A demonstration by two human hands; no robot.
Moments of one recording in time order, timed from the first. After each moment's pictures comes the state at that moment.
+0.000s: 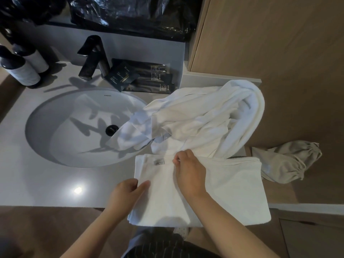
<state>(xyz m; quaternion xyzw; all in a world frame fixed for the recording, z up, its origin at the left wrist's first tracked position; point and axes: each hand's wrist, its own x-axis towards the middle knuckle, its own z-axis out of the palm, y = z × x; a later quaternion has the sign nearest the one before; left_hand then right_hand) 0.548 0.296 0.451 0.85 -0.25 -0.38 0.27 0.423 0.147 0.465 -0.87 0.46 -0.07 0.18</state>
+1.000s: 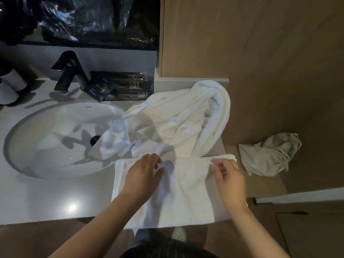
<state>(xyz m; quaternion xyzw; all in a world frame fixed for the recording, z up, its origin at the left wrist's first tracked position) 0.494 0.213 0.506 0.80 -0.51 -0.18 0.26 0.273 0.101 0.485 -0.74 0.56 -0.23 0.29</state>
